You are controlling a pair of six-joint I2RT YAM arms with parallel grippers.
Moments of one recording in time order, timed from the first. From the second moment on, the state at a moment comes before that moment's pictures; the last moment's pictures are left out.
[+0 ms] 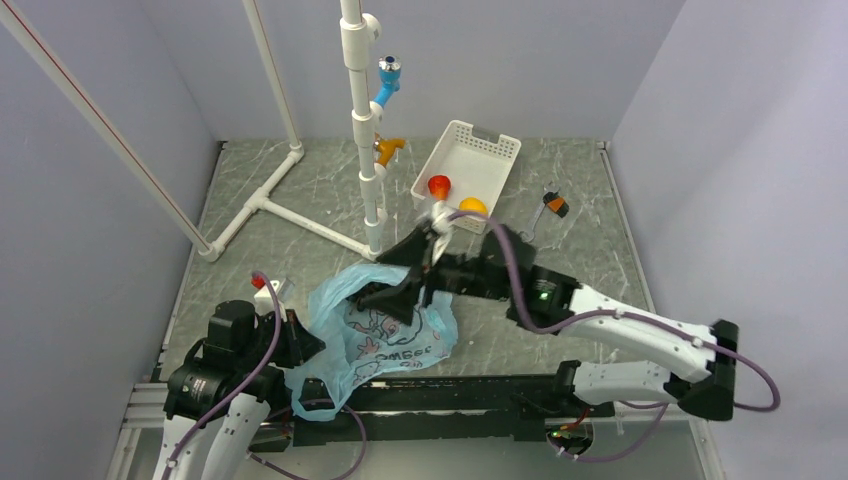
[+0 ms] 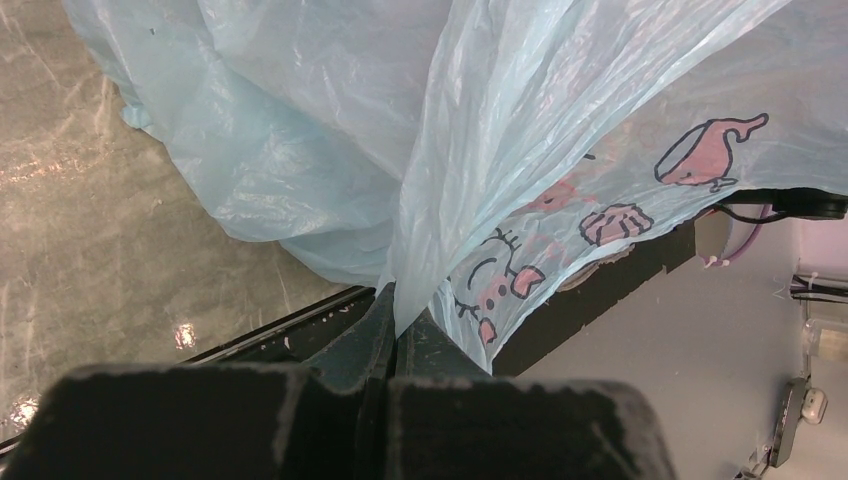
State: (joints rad) left arm -0.25 0.19 0.57 -1.08 0.44 -0.41; right arm 1.09 1.07 1.04 0.09 -0.27 0.28
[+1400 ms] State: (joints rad) left arm -0.25 0.19 0.57 -1.08 0.44 -0.41; right arm 1.39 1.83 0.85 0.43 0.57 0.03
